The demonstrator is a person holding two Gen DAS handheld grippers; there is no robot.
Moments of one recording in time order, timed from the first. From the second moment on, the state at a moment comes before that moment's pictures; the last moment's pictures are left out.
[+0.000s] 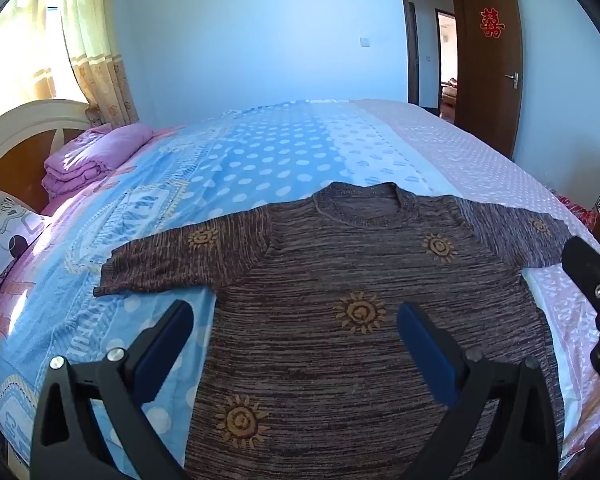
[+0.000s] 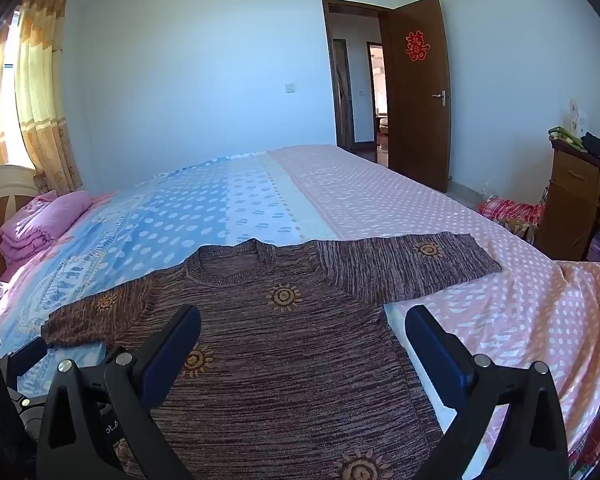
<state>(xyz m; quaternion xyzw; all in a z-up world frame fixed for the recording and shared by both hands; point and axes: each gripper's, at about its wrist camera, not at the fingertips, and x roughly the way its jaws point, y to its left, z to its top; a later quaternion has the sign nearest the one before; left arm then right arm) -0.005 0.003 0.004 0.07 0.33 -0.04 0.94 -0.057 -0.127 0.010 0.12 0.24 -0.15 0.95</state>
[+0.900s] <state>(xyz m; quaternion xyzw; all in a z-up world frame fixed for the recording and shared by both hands) -0.007 0.008 0.003 0.06 0.33 -0.04 0.94 -0.058 -0.128 0.008 0.12 0.25 -0.15 0.95</state>
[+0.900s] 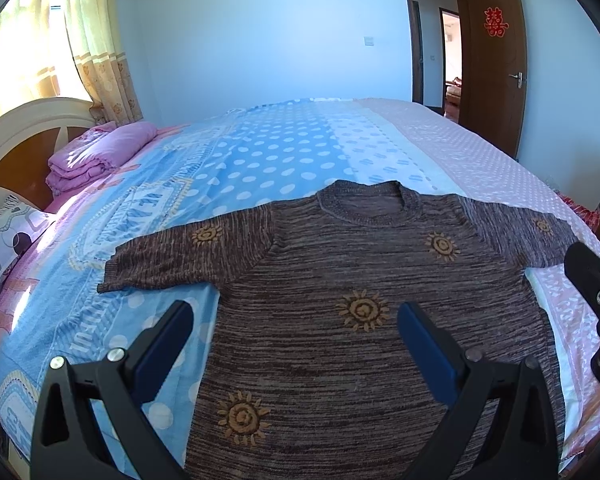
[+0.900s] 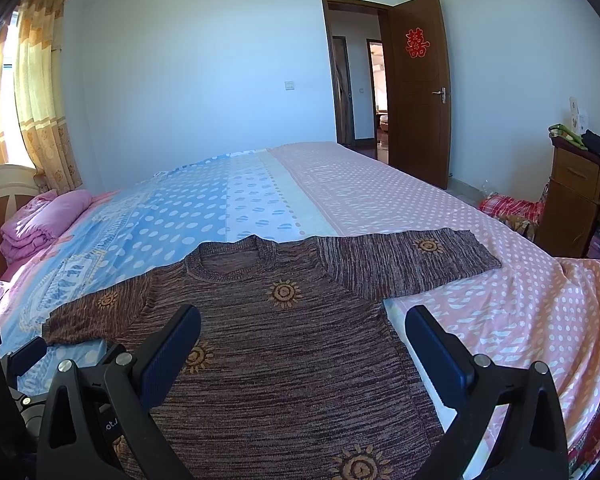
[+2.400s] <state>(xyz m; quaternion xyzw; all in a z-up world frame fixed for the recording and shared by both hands) -0.006 0.009 0.002 0.05 0.34 -0.05 0.94 -0.049 -0.129 -0.004 0.11 0.28 -0.16 0.94</state>
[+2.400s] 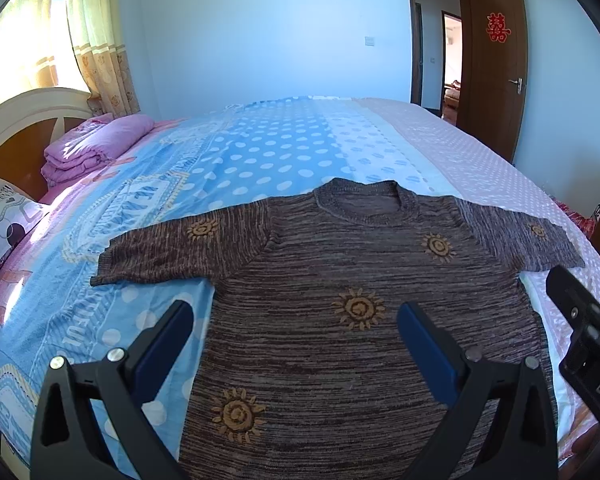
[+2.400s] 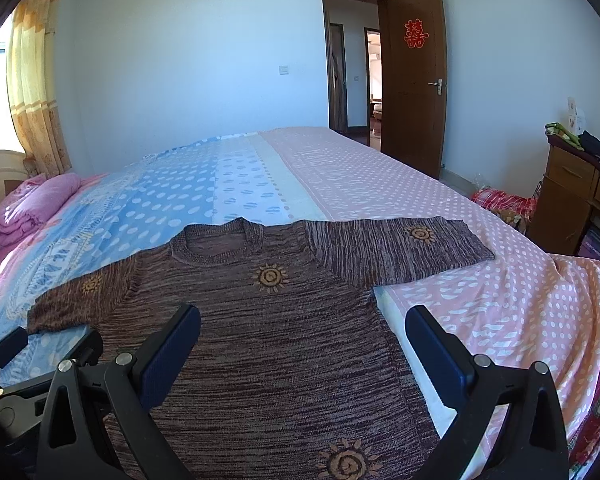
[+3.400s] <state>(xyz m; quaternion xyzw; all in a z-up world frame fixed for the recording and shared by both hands) 0.101 0.051 -0.038 0.02 0.36 -0.02 0.93 0.017 -0.296 -0.040 0.17 0.31 -0.22 0.91</state>
